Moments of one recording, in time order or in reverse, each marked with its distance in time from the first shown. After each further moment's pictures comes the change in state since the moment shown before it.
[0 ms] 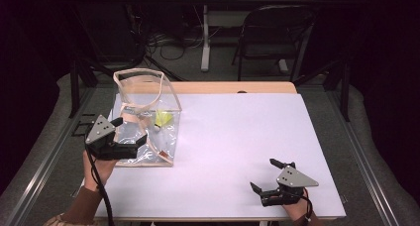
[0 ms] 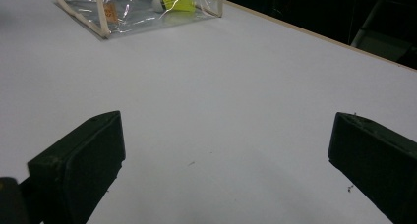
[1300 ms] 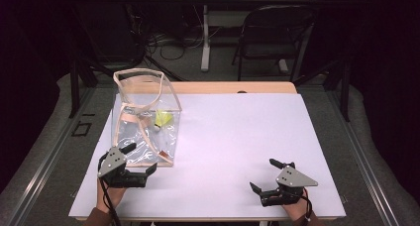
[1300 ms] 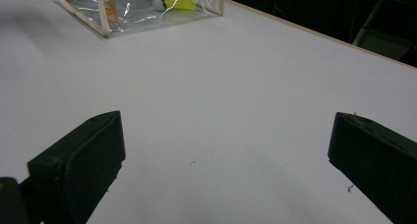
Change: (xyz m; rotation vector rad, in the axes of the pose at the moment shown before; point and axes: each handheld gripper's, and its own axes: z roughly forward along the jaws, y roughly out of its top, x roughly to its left) left arm -0.036 -0.073 0.007 -0.042 -0.109 0.020; right arm 0.000 0.000 0.001 0.007 0.004 -0.003
